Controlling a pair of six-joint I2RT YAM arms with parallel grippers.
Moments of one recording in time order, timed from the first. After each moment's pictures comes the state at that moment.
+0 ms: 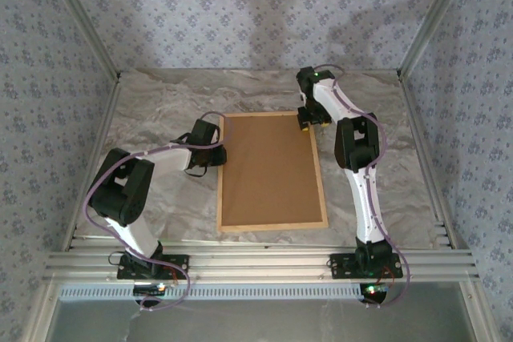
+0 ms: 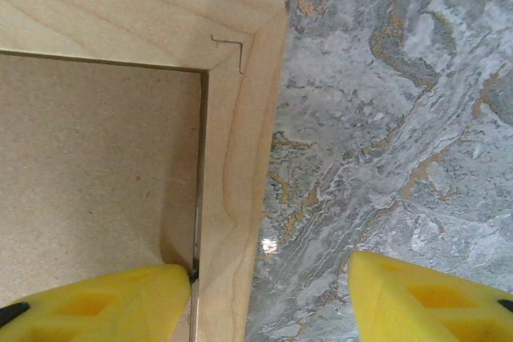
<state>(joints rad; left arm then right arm) -0.45 1.72 0.89 -0.18 0.07 -0.45 0.28 2.47 2.22 -1.25 0.15 0.09</state>
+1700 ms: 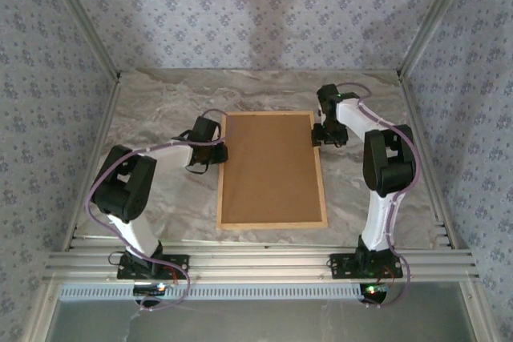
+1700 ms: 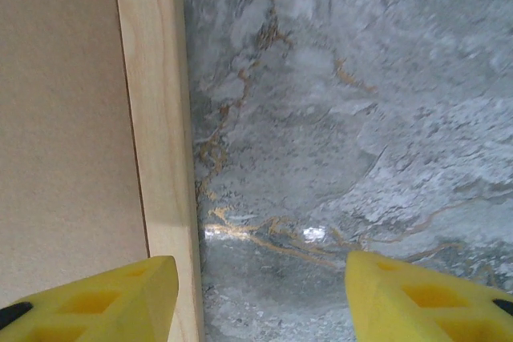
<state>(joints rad) -0.45 1.75 0.94 -0.20 0.08 -0.45 0.22 1.97 1.48 -0.94 0.06 0.17</state>
